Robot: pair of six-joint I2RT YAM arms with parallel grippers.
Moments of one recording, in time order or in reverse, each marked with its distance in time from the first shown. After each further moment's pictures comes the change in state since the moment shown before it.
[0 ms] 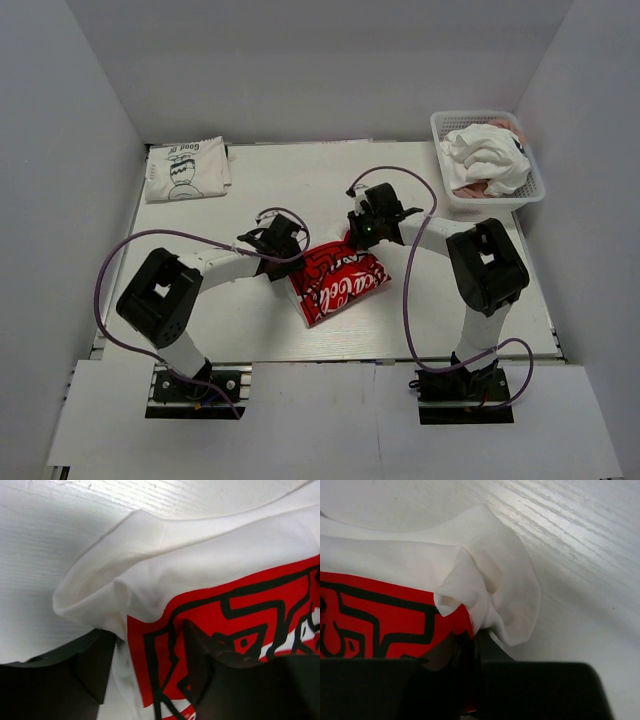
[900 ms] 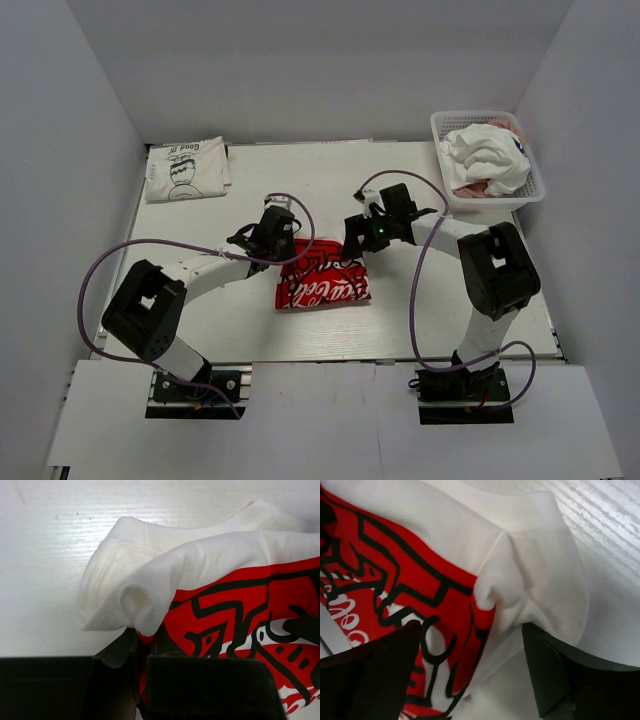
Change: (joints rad) left arm 0.014 -0.095 -0.036 0.178 -0.034 0.385; right arm -0.074 -0.044 -0.058 -0.024 -0.301 -0.008
